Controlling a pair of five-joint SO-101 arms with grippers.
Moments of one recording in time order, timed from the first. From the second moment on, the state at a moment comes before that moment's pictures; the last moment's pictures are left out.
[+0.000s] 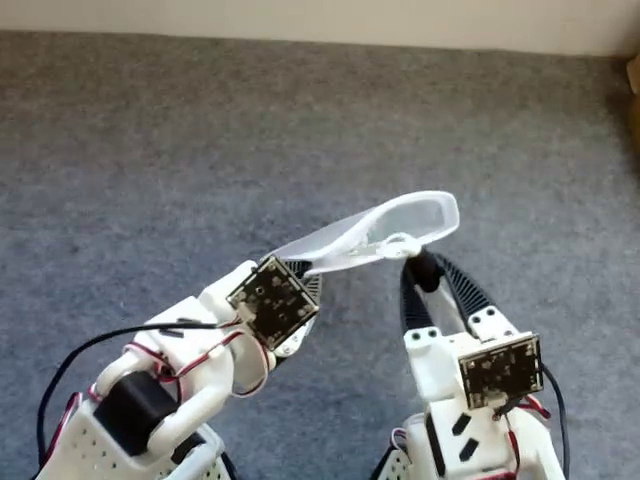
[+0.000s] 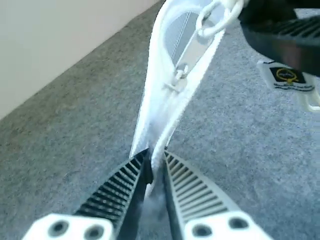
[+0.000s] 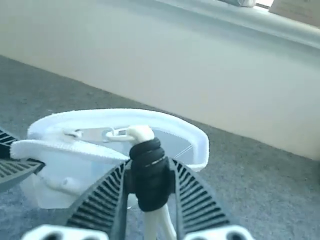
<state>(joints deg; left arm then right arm) 33.0 -75.4 52.3 61.1 -6.9 -11.3 -105.1 53.7 65.8 14.2</state>
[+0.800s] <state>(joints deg) 30.6 -84.5 55.8 62.9 -8.7 -17.1 -105.2 61.8 58.4 16.4</state>
